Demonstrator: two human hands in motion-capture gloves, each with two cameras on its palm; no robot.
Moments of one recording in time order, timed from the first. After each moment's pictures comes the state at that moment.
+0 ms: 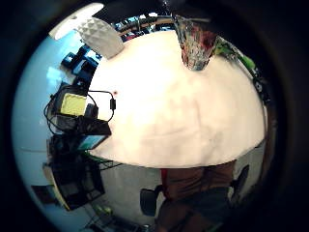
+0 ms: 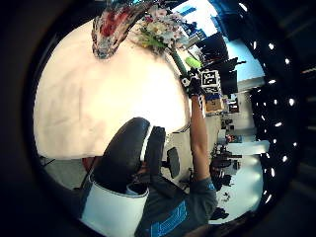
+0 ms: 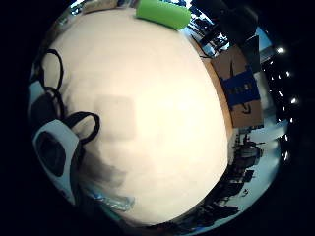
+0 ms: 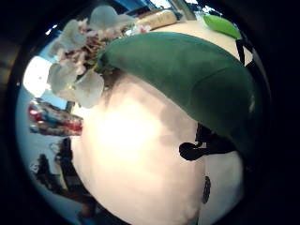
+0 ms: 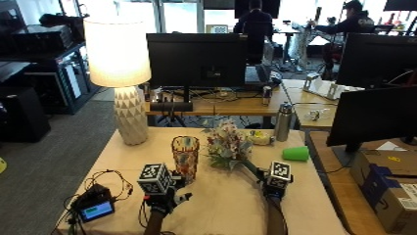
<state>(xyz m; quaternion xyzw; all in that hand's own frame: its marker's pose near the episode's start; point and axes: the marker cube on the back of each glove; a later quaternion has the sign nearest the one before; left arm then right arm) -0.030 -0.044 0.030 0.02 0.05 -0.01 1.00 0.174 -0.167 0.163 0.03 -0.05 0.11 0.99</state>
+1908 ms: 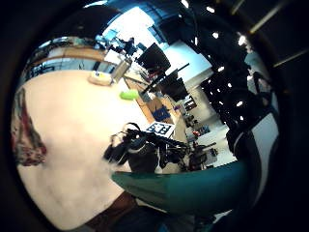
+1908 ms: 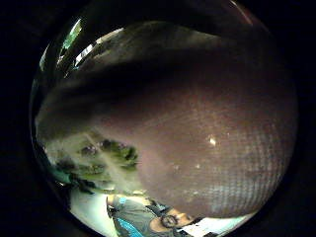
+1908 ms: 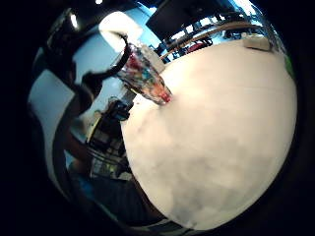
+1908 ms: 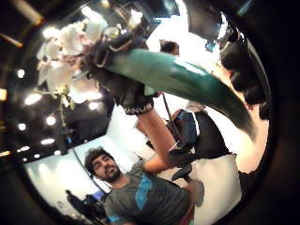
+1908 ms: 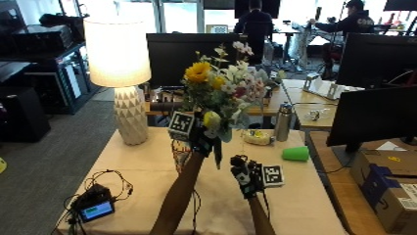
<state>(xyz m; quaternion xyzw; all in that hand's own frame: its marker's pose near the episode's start) 0.178 -0.172 -0.113 0.05 0.60 0.19 0.77 0.025 -0.124 0.029 0.16 -0.60 -0.19 0.76</state>
